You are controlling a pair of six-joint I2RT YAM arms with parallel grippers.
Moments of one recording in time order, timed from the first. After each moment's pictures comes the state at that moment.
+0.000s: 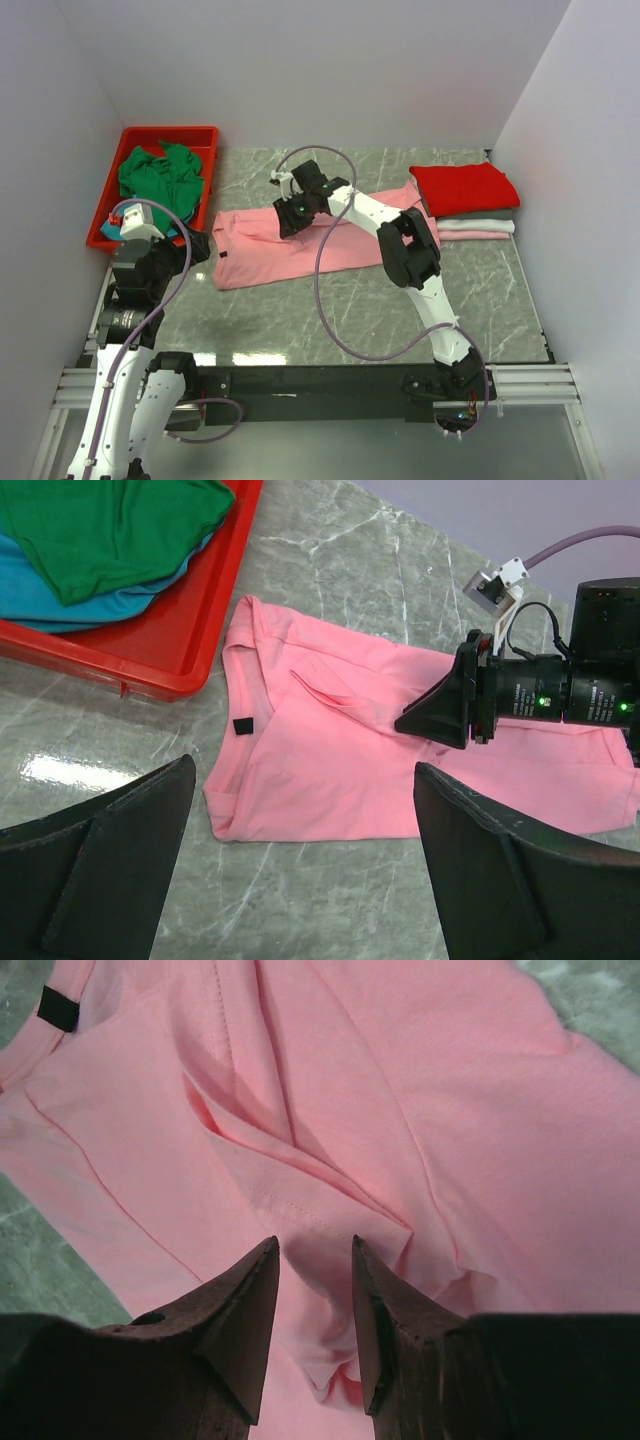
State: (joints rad) left arm -0.03 0.57 0.71 -0.45 -0.02 -0.49; right arm 0.64 2.39 1.99 -0.54 -0.45 0.01
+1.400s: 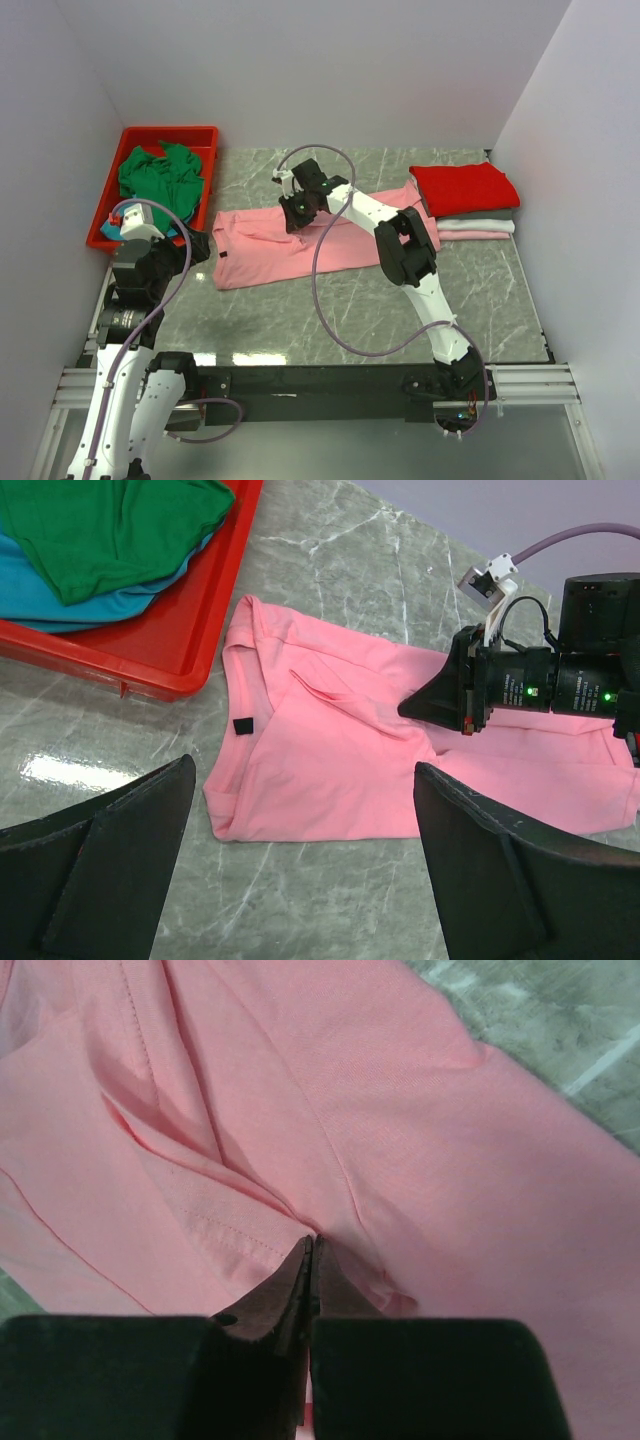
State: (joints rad) left arm -0.03 0.57 0.71 -0.45 -0.02 -0.49; right arm 0.63 2.44 2.06 -0.57 -0.38 0.00
